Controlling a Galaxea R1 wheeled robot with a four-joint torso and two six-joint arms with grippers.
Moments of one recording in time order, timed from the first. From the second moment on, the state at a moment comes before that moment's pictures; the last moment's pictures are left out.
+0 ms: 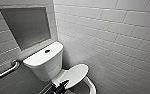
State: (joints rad) left arm 0.76 2.58 -1.89 0.28 -0.59 -1.42; right arm -1.68 2.65 -1.98 0.00 0.38 0.47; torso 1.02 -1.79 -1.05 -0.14
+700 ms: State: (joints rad) left arm 0.70 2.42 -1.76 0.04 -0.66 -1.42; right arm -1.68 2.65 -1.98 0.00 0.38 0.47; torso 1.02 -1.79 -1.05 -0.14
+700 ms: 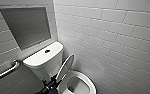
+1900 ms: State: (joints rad) left arm 0.64 2.30 -1.68 -0.04 -0.60 -1.49; right arm -1.69 2.65 -1.96 0.00 0.38 0.46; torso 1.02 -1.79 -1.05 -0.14
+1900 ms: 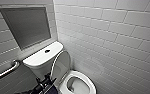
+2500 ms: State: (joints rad) left arm 0.64 2.29 -1.66 0.00 -0.59 -1.50; right arm -1.69 2.65 -1.95 0.00 0.39 0.46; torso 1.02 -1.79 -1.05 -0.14
